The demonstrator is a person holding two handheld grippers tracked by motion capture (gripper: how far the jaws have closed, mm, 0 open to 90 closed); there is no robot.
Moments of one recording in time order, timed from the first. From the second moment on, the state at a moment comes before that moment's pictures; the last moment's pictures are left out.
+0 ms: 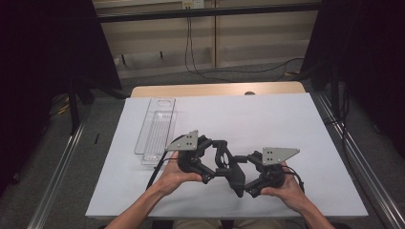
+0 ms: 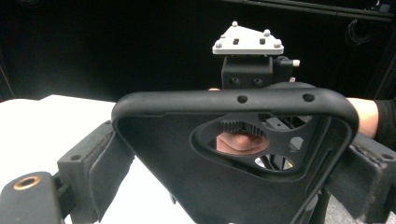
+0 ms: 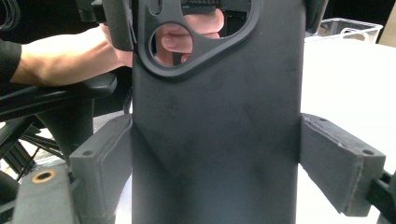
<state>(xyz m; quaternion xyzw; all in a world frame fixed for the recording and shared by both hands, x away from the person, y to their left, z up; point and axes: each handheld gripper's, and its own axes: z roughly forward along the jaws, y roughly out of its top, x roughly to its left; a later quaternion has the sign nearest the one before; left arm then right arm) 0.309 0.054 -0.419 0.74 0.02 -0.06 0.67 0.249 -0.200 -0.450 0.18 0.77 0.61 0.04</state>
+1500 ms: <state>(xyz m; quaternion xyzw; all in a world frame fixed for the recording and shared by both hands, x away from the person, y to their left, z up) 0.310 0.061 -0.412 0.77 0.09 -0.01 0.63 0.247 -0.203 -0.453 0.24 0.75 0.61 0.10</state>
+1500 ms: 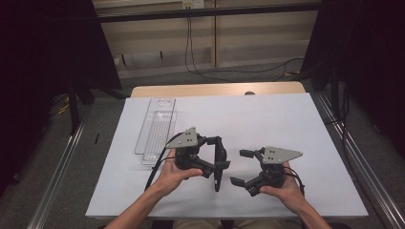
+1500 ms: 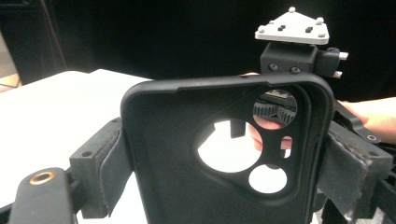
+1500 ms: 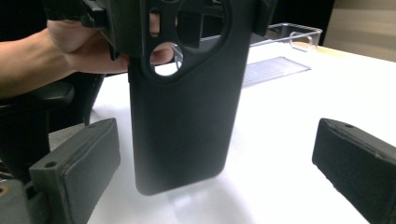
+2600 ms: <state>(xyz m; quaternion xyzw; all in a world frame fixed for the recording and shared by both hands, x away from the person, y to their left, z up) 0.317 0.089 -0.402 0.75 0.17 0.07 0.63 0.242 -0.234 -0.450 0.36 0.70 0.58 0.21</state>
